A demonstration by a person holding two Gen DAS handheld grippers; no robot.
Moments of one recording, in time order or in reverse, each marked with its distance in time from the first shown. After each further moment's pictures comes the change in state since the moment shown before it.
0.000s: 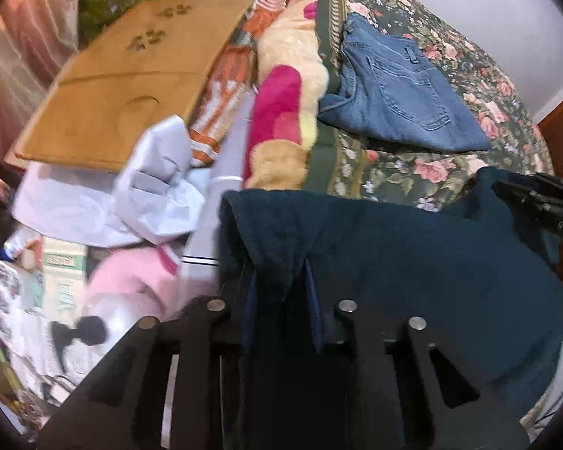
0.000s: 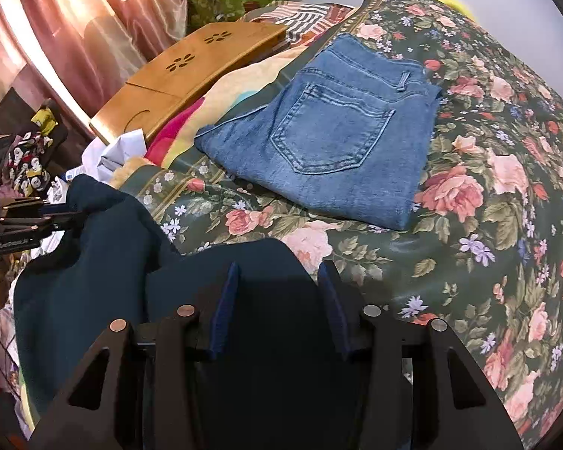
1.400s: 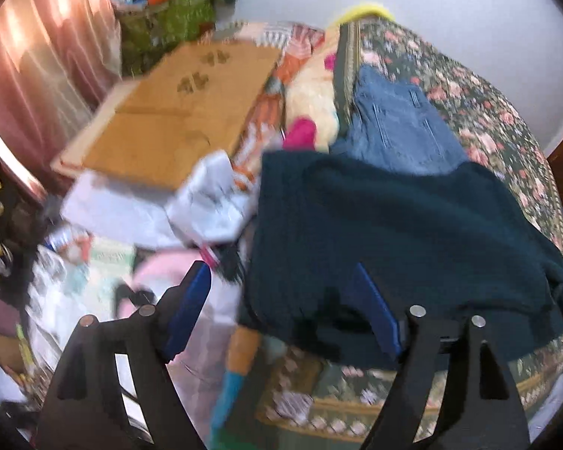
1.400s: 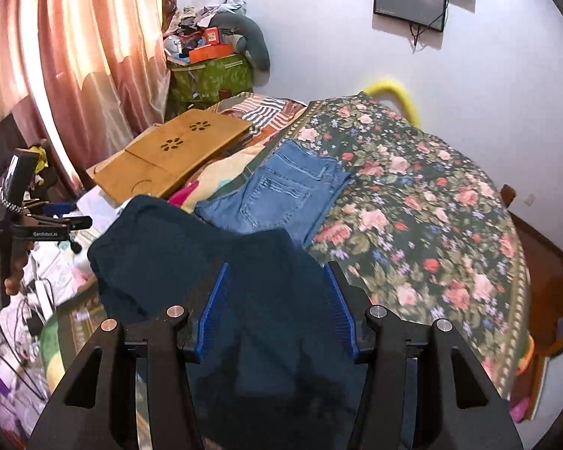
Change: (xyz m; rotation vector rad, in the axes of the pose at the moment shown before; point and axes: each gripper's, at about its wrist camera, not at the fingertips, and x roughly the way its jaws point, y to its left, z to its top) left arm -0.071 -0.014 -0.025 -0.075 -0.110 0.082; right arm -0.181 0.023 -0.061 -0.003 -0.299 -0.224
